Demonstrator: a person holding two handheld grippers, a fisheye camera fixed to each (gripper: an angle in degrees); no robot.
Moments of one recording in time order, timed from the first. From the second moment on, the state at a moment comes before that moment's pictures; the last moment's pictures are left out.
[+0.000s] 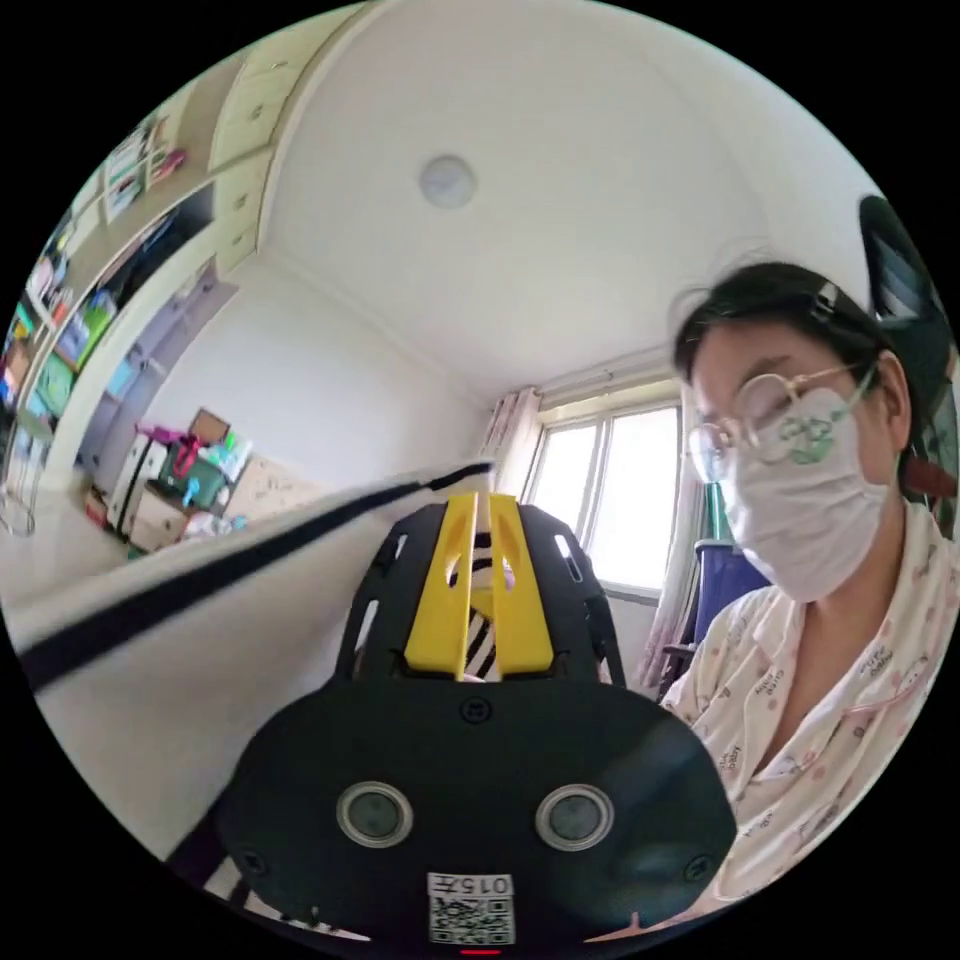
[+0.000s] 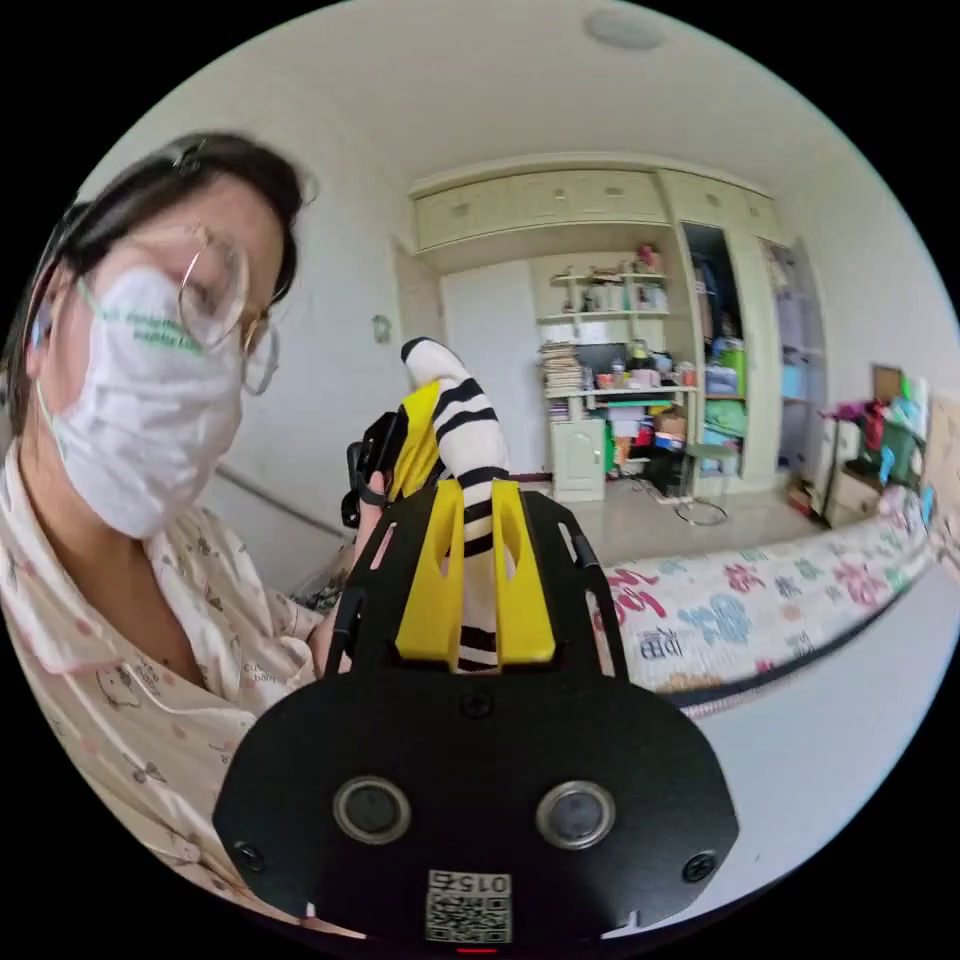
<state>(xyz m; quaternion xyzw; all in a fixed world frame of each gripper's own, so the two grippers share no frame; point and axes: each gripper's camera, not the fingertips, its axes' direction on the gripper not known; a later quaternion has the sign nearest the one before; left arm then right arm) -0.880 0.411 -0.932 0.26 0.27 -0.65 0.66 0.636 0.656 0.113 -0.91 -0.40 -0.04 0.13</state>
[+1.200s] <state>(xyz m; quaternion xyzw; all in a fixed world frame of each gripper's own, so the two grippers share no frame) -0.491 0.722 -0.703 -0.13 0.34 -0.78 0.51 0.636 1.068 -0.215 -0.87 -0.23 -0.43 -0.05</state>
